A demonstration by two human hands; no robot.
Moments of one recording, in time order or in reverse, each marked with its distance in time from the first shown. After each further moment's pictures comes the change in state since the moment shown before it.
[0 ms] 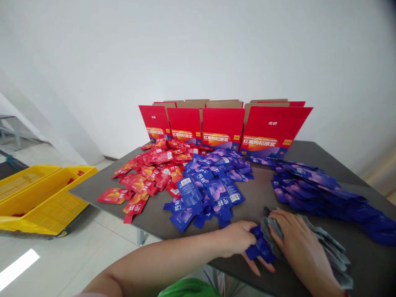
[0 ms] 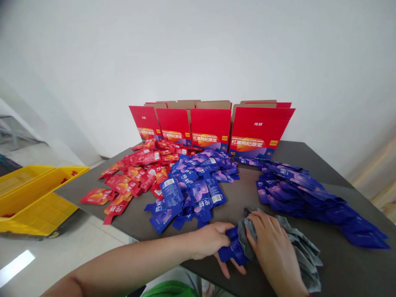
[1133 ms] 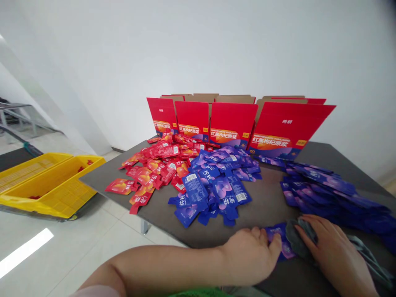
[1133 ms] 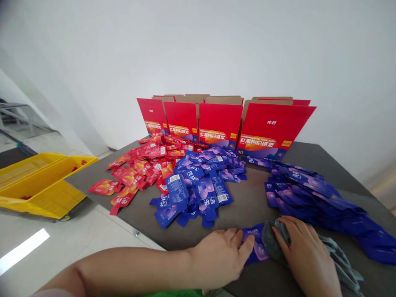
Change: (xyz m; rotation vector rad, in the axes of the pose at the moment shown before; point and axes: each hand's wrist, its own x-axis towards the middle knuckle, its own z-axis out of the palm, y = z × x) left_hand -0.018 -0.016 0.019 1.984 0.445 0.647; right_hand -0.011 0.065 0.001 0.059 0.039 0.094
